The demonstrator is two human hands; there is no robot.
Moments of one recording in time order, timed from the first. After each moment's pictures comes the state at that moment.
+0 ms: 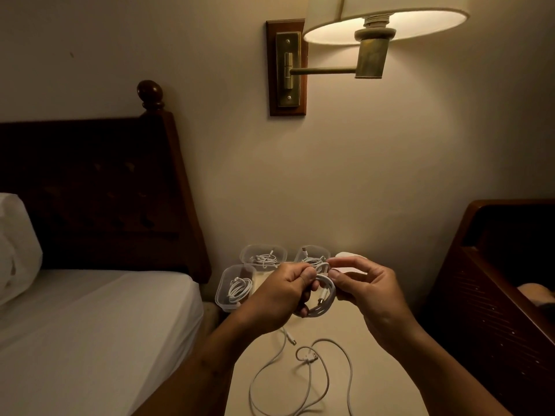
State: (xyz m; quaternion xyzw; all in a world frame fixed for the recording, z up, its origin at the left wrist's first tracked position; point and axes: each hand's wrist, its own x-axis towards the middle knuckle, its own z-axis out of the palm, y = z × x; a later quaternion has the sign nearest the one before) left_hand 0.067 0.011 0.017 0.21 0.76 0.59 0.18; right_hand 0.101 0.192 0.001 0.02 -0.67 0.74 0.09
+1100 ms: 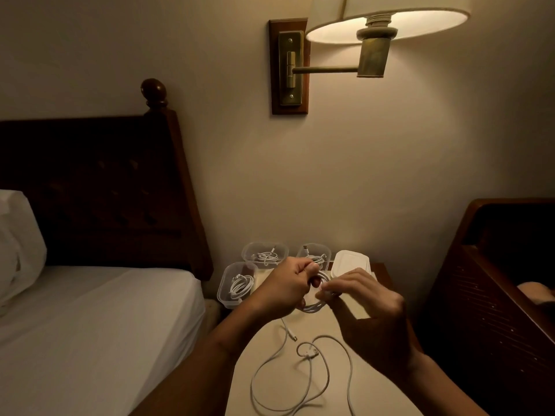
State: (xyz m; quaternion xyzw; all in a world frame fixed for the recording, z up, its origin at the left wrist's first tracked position) left_hand 0.058 0.022 0.013 0.18 0.81 0.54 0.13; right_hand 0.123 0.182 -0.015 0.27 -0.78 0.34 0.45
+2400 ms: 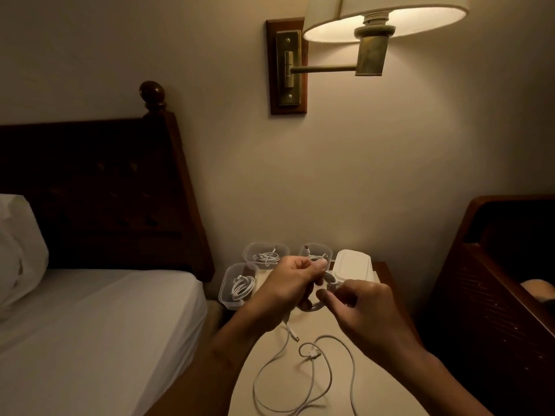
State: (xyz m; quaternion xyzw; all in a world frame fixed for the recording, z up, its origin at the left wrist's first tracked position) left_hand 0.067 0.022 0.022 0.14 0.76 0.61 0.17; right_hand 0.128 0.179 -0.007 0.06 -0.90 0.39 0.17
